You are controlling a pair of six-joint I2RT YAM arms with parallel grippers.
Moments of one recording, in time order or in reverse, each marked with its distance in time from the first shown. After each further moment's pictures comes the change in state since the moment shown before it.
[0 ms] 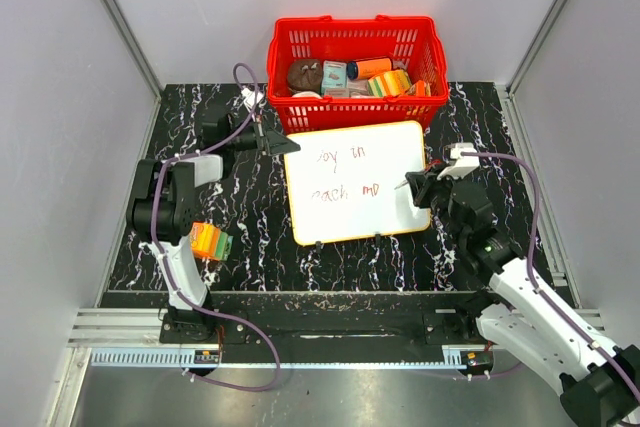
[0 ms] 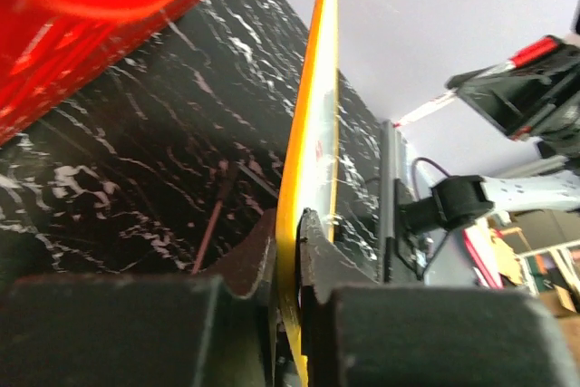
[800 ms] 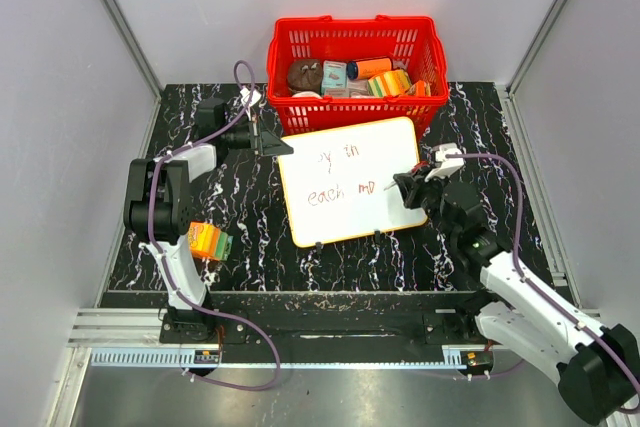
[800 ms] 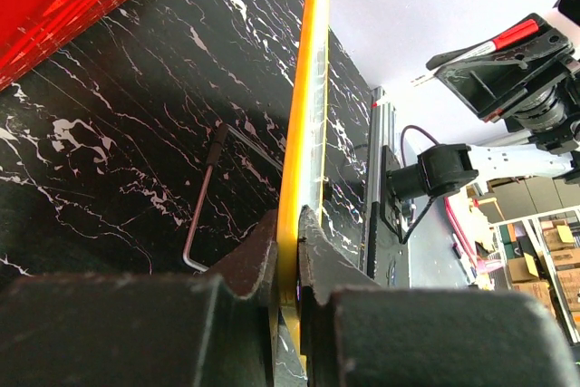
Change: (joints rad) left arm 0.039 0.000 0.129 -0.443 0.132 0.218; right arm 0.010 0.082 -0.063 0.173 -0.100 -0.057
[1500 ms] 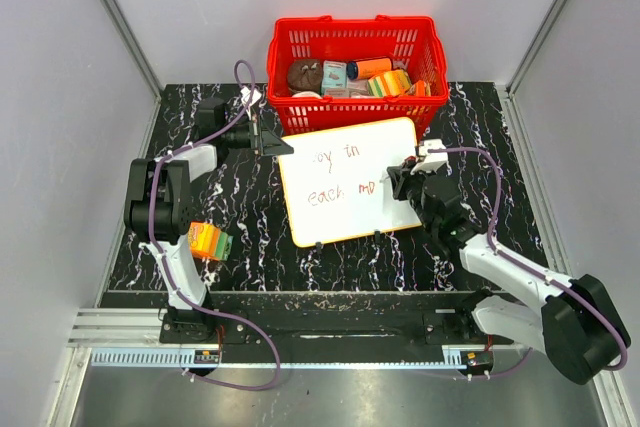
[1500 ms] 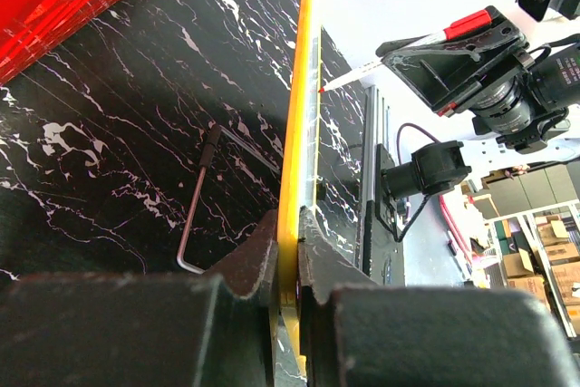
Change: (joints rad) left arm -0.002 0.001 -0.002 0.041 0.016 -0.038; right arm 0.038 0.257 -0.015 0.271 0.126 -0.032
